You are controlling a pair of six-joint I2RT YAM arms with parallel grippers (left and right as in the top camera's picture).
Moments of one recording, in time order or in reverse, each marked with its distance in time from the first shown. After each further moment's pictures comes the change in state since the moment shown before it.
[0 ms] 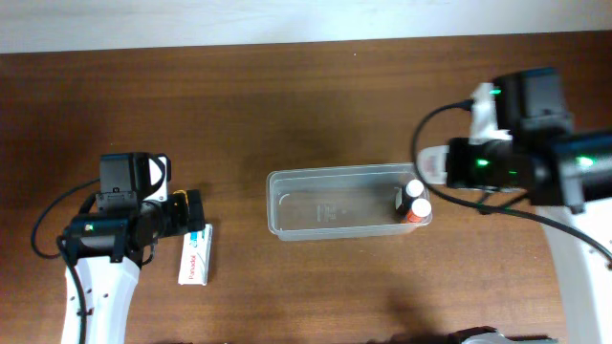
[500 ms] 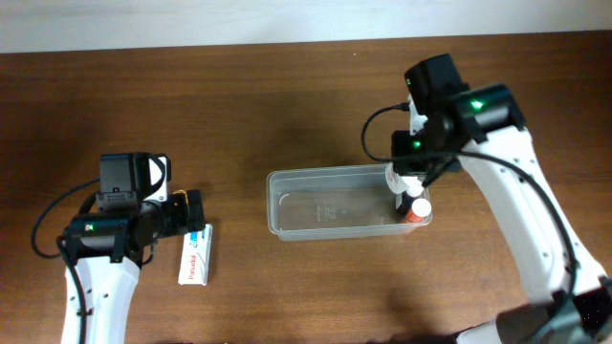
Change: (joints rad) left arm 0.000 0.000 0.000 0.000 0.000 0.000; right arm 0.126 0.268 -0.046 0.077 0.034 0.084
